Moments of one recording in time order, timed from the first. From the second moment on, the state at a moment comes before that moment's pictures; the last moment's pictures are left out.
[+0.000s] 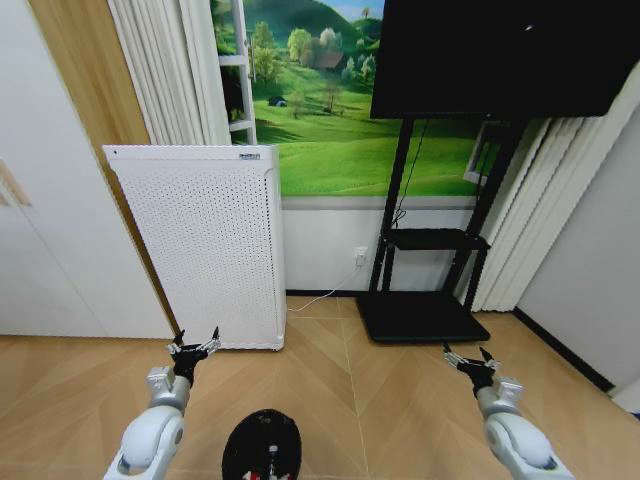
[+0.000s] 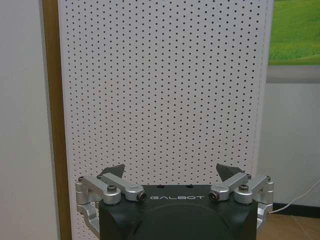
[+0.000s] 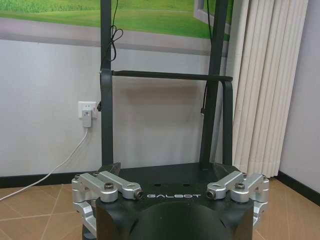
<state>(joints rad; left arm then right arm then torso) 1.35 -1.18 -0.60 -1.96 -0.43 0.18 -0.19 -1.37 0.98 0.68 1.64 0.57 -0.01 0.20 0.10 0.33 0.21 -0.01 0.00</state>
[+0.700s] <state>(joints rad) 1.35 -1.18 -0.60 -1.96 -0.43 0.18 -0.19 -1.37 0.98 0.68 1.64 0.57 -0.01 0.20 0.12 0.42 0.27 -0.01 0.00</state>
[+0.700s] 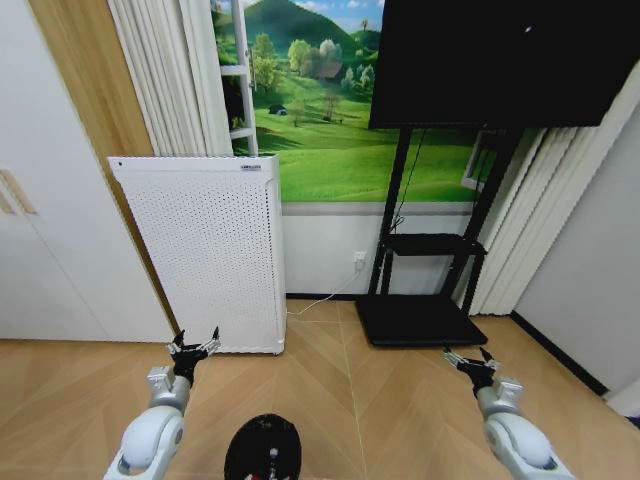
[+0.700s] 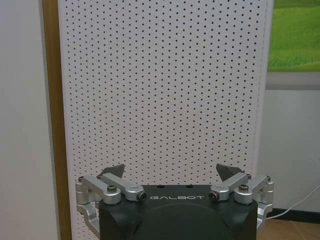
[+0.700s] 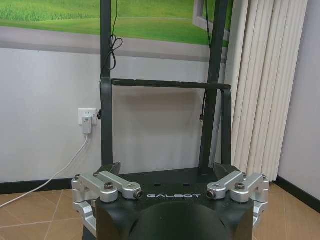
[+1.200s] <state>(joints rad) 1.35 -1.18 -0.60 -1.96 -0.43 0.18 -0.19 -1.37 0.98 0.68 1.64 0.57 -0.01 0.20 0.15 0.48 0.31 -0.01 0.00</state>
